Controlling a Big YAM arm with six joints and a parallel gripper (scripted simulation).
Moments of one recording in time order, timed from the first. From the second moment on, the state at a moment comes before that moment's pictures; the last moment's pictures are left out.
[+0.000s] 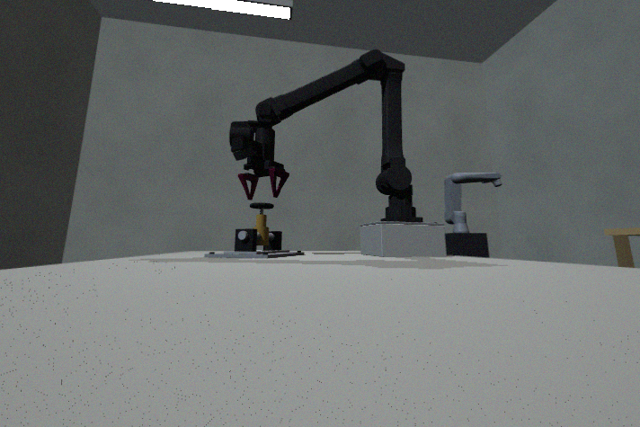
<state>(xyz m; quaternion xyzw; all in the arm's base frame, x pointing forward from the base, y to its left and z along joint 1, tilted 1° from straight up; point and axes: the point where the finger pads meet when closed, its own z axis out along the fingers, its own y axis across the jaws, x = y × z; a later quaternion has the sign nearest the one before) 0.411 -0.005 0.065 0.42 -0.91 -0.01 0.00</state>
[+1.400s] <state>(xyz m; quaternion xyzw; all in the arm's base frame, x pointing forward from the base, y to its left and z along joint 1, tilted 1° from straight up) 0.412 -0.005 0.065 0.42 -0.91 -0.01 0.00</state>
